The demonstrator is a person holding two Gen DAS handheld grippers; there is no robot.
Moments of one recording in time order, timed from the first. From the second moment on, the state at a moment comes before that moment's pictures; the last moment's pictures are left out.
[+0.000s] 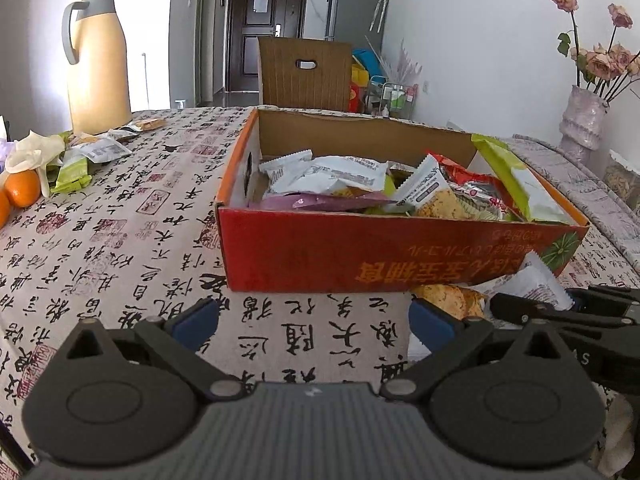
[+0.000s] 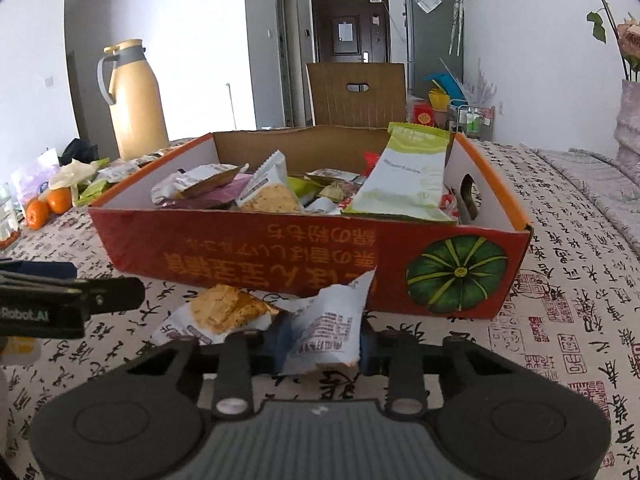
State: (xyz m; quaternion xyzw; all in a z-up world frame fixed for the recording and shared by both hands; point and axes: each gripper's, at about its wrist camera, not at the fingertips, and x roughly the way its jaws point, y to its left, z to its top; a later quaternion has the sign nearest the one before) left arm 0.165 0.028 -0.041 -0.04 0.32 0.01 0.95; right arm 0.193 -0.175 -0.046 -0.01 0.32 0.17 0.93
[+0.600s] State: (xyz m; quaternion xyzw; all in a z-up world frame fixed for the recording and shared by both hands) left arm 0.173 -0.013 -0.023 0.00 0.35 -0.01 0.94; right arm 0.150 -0.247 -0.020 0.04 0.25 0.15 0.96
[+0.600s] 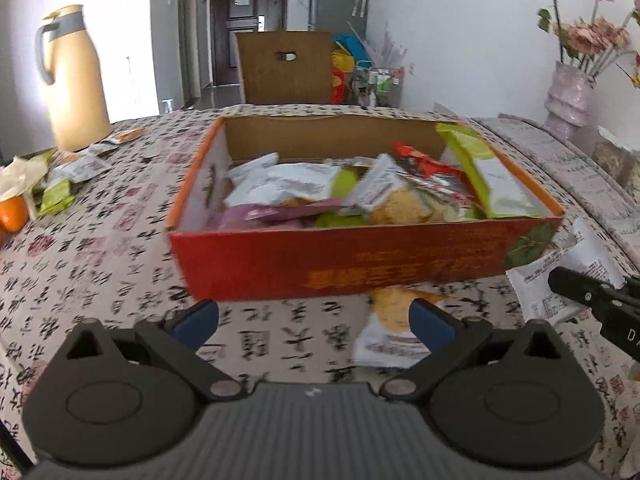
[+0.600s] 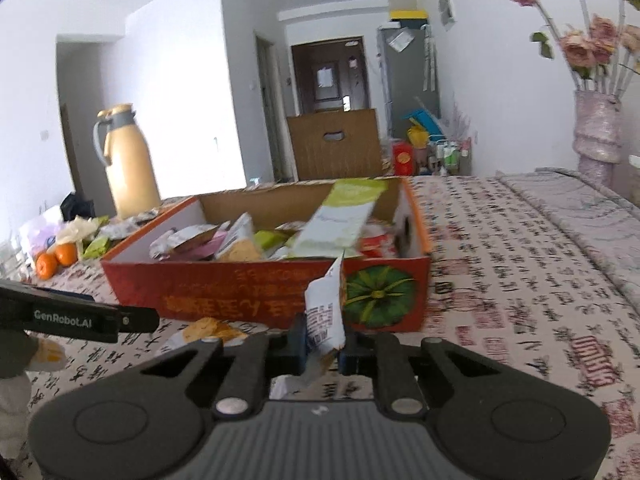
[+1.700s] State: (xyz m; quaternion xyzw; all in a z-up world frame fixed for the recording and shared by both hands) left arm 0.192 -0.073 -0.047 0.00 0.40 -0.04 0.92; right arm 0.153 -0.284 -0.042 0.11 0.23 0.12 0.96
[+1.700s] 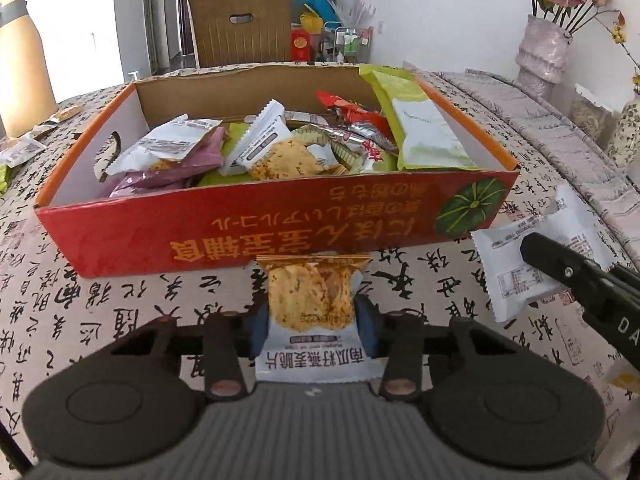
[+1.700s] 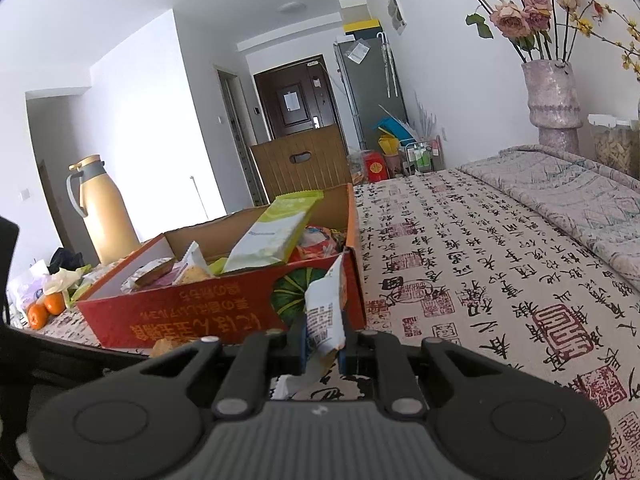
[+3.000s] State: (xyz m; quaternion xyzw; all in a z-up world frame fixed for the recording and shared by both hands) left arm 0.210 -0.016 0.046 -0.03 0.25 -0.01 0.97; right arm 0.198 -0.223 0.037 0.06 0.14 0.15 0.98
